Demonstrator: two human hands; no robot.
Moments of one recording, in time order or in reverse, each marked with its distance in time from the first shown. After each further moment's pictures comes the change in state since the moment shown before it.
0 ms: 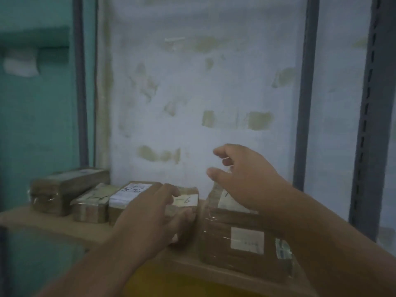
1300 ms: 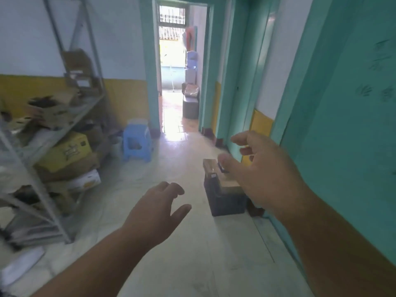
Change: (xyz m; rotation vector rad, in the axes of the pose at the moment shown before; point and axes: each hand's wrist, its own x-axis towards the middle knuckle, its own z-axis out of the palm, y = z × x) left_hand -0.373 -0.673 -0.364 0.531 -0.030 -1.081; right_hand 0.093 -0.691 0.577 0.759 -0.617 -0.534
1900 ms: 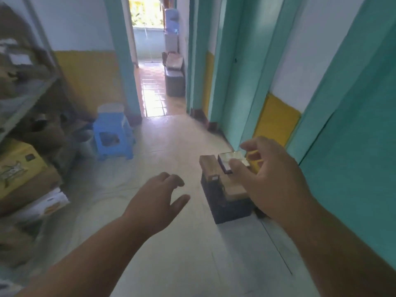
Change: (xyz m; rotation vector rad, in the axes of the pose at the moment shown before) left_hand 0.366 -0.189 0.071 0.000 -0.167 0.050; right_hand 0.340 0.094 0.191 -0.137 0.013 0.155
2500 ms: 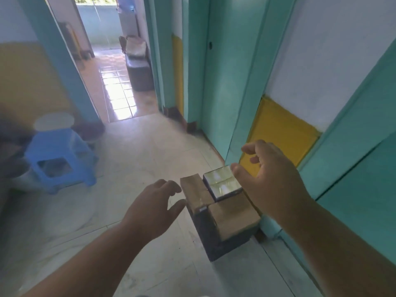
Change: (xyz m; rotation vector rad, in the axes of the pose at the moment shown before) left_hand 0.399 -0.053 0.099 -0.062 -0.192 0.095; right_hand 0.353 0.149 0.093 -0.143 0.045 0.126
